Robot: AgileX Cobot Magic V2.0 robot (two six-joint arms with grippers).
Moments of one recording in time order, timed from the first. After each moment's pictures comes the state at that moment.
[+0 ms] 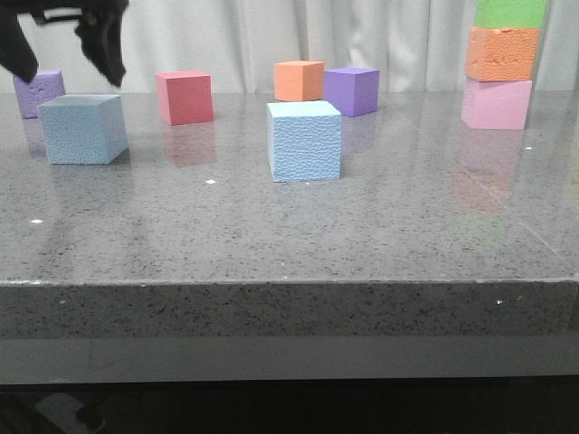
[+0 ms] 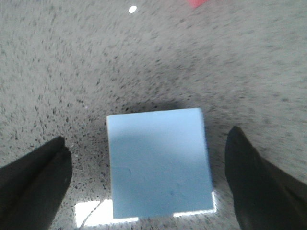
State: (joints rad) left arm -0.24 1.83 -1.66 0.09 0.93 -0.16; right arm 0.43 0.70 -0.81 0.10 0.69 -0.05
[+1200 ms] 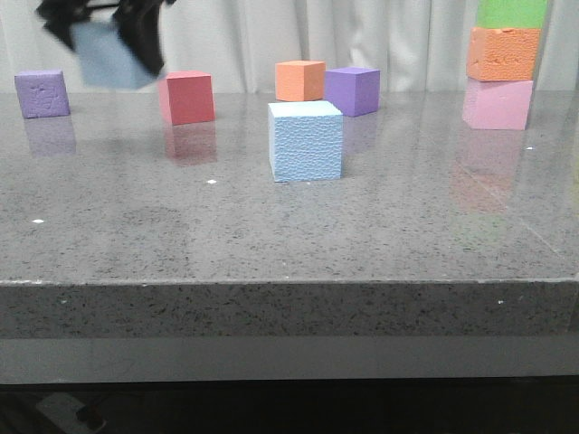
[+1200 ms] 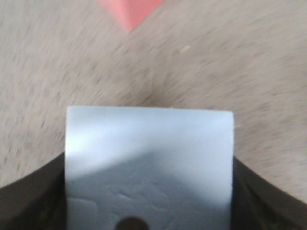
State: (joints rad) left arm -0.34 1.95 -1.97 0.04 1.10 -0.02; right arm 0.43 0.70 -0.81 0.10 0.69 -0.05
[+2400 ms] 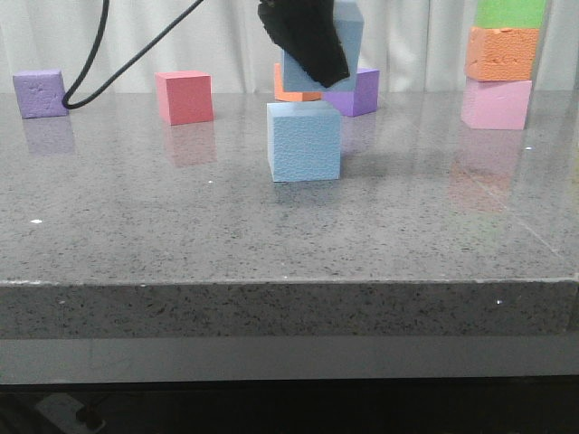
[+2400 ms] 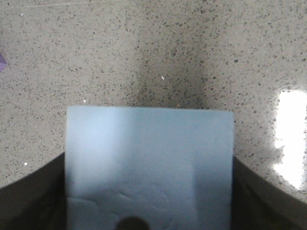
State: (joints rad) left arm -0.65 2.03 -2.11 -0.11 1.17 0.93; right arm 0.43 0.70 -0.81 0.10 0.69 -0.05
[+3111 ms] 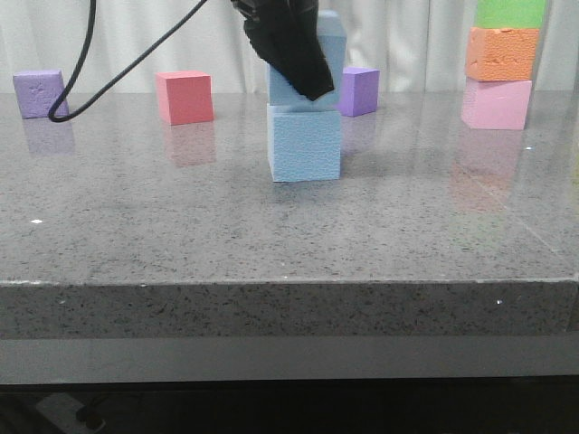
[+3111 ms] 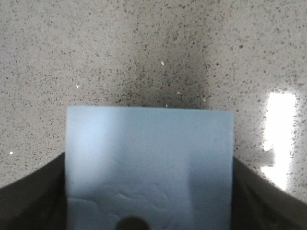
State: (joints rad) left arm -0.62 2.03 -2.07 -0.15 1.16 0.93; right arm 0.43 0.70 -0.81 0.10 0.69 -0.05
